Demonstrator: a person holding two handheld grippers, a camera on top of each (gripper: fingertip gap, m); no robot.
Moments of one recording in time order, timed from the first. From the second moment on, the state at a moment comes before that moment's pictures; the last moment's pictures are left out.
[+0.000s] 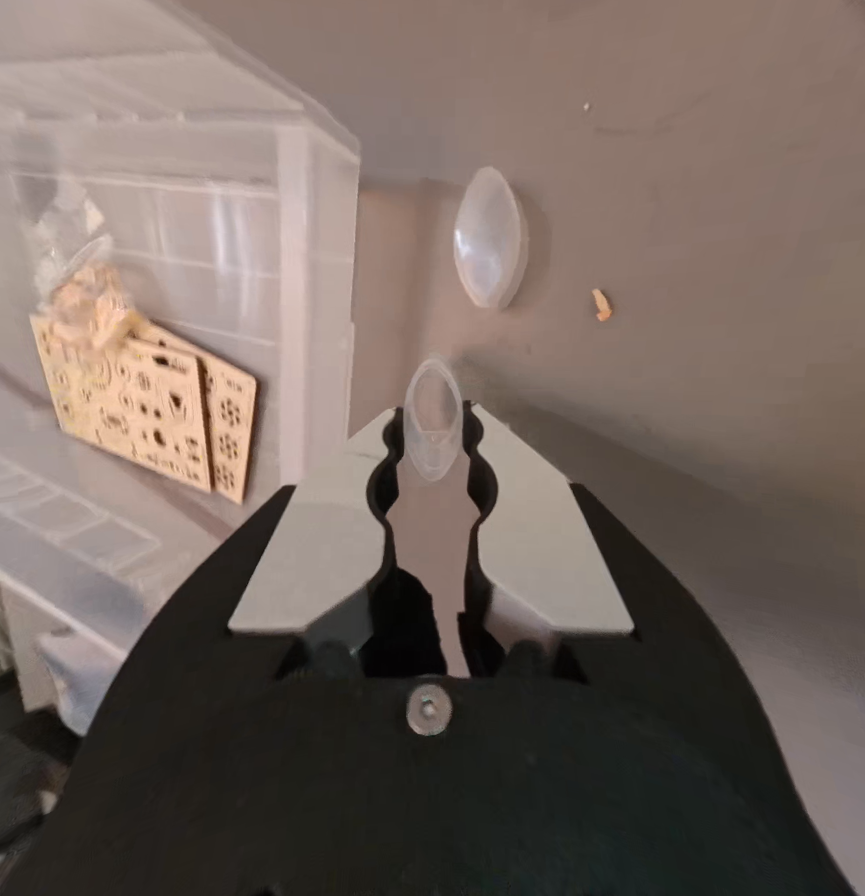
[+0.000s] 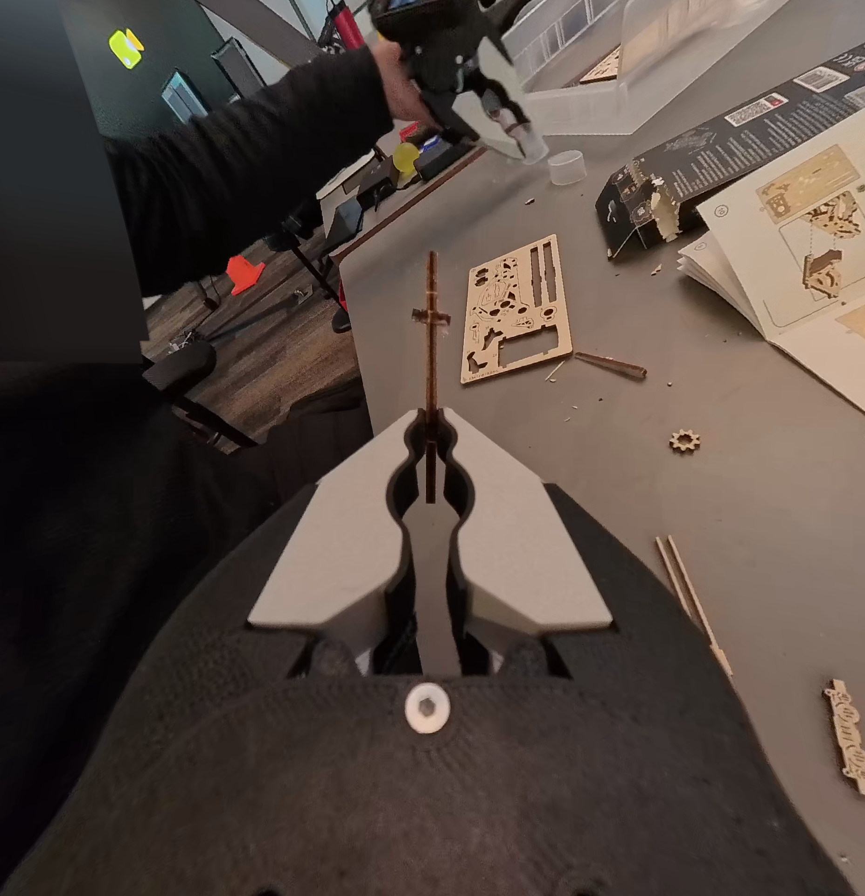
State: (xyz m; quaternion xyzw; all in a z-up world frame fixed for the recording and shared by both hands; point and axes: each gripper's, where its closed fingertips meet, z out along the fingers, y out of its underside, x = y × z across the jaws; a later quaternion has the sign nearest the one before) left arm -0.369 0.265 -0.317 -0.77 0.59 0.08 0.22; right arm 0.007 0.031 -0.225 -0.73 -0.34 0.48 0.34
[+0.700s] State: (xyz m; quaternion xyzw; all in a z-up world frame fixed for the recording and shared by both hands) left arm -0.413 -0.175 -0.453 -0.92 0.39 -0.07 0.04; right arm -0.001 0.015 -0.213 -0.72 -0.36 0.49 0.34
